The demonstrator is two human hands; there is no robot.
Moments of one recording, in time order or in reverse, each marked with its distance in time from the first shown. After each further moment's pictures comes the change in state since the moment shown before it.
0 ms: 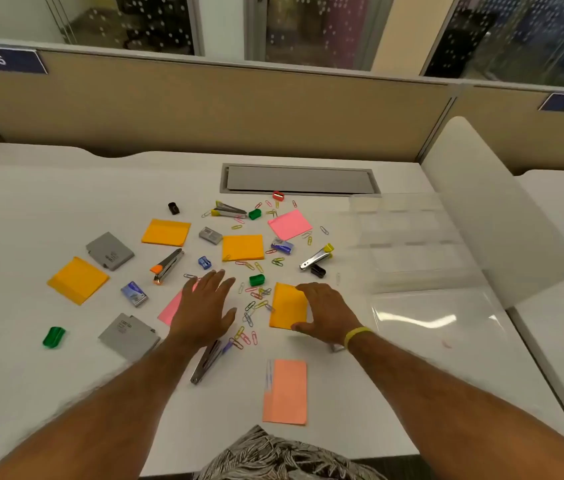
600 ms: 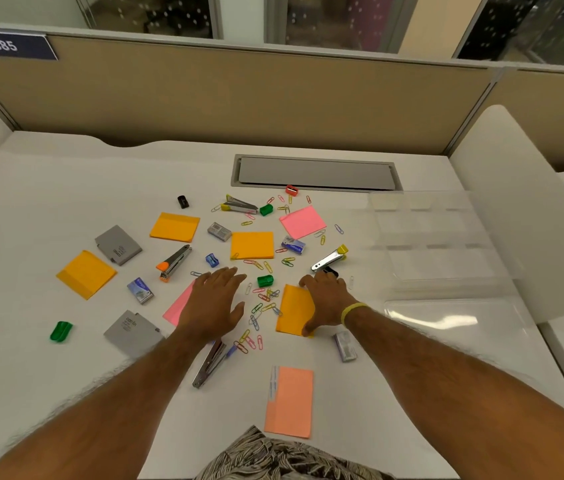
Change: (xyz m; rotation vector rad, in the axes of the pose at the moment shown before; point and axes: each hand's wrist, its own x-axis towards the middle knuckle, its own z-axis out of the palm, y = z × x) left_hand 0.022 0.001 0.003 -0.047 -0.001 -0.002; right_hand 0.062 0.007 -0.008 -0.236 -0.275 0.021
